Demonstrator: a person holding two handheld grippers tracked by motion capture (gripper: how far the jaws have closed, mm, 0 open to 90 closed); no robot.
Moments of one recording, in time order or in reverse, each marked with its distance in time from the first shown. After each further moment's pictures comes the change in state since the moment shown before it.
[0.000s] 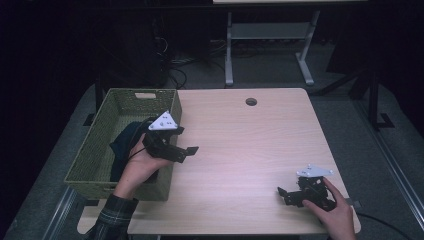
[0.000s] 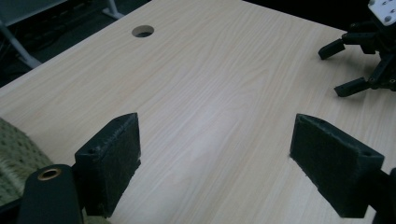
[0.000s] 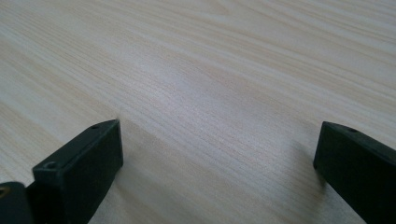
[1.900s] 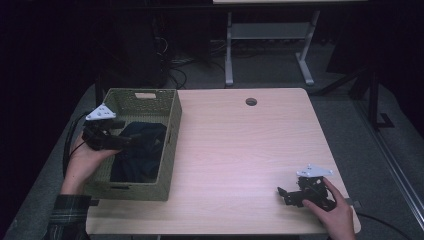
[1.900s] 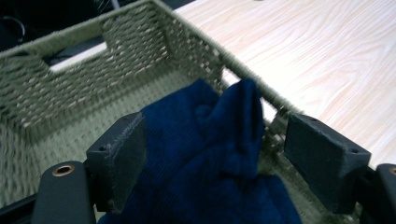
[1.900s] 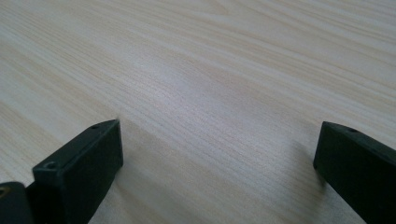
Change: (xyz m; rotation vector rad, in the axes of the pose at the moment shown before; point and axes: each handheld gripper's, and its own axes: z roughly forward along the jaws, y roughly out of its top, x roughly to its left) left arm 0.086 -0.057 -0.093 0.067 0.259 -0.155; right arm 0.000 0.000 0.000 0.000 0.000 0.000
